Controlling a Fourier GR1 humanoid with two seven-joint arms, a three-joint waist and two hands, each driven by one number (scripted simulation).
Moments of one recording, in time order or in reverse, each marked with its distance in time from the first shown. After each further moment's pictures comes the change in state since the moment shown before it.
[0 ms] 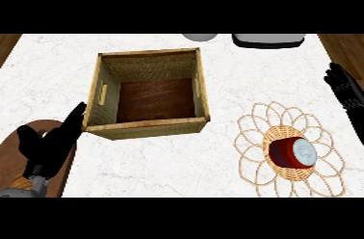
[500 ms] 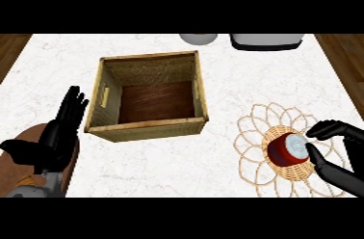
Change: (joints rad) left arm -0.015 -0.132 0.042 -0.124 -0.079 0.191 -0.159; right arm 0.232 0.122 0.010 -0.245 0.003 -0.040 -0.143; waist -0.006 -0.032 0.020
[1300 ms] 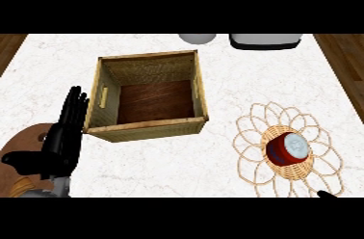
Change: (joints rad) left arm 0.024 -0.053 -0.025 -0.078 -0.057 0.079 -0.012; right arm 0.319 -0.014 -0.010 -0.401 0.669 -0.348 0.623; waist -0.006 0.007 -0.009
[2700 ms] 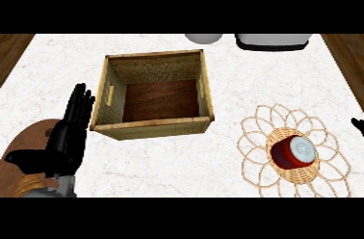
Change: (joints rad) left arm -0.010 -0.059 0.021 -0.029 -0.061 -0.033 0.043; right arm -0.283 -0.139 0.076 -0.124 -0.093 0.571 0.673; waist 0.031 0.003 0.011
